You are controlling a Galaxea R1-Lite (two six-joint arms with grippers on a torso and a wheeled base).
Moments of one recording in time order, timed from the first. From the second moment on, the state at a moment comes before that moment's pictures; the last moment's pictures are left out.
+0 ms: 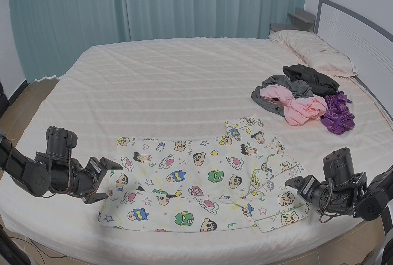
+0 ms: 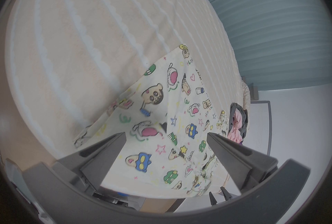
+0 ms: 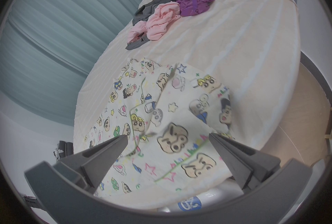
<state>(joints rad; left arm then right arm) -0.11 1.77 -0.56 -0.38 -0.28 -1.07 0.47 1.73 -0.36 -0.58 -0.23 1.07</state>
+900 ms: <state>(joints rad) -0.11 1.77 -0.57 -0.38 -0.28 -1.07 0.46 1.73 -0.40 -0.58 -0.23 1.06</state>
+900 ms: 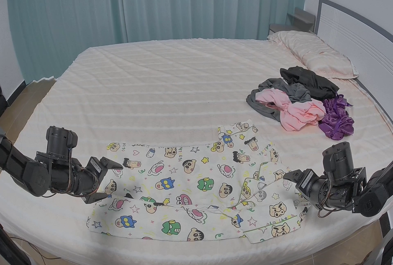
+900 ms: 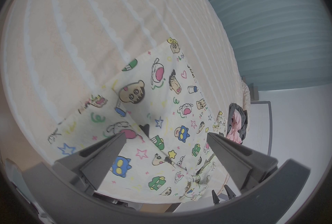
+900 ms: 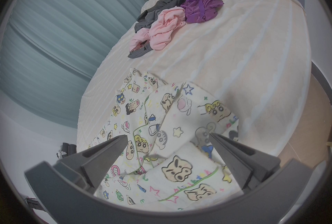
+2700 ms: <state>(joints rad) 0.08 2.37 -1.42 -0.17 -0.29 -0.40 0.48 1.74 -0.43 -0.57 -0.18 0.99</state>
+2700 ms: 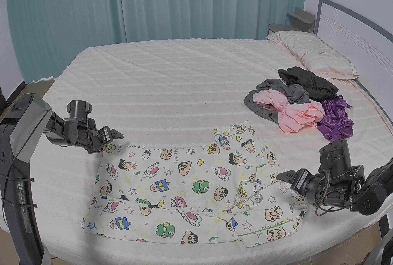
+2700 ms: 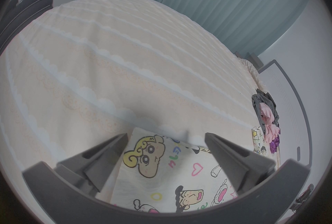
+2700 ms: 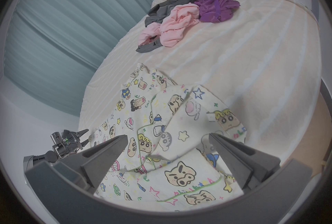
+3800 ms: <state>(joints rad) 0.08 2.29 -1.34 -0.17 -0.27 -0.54 0.27 2.36 -1.61 -0.09 0.10 0.64</state>
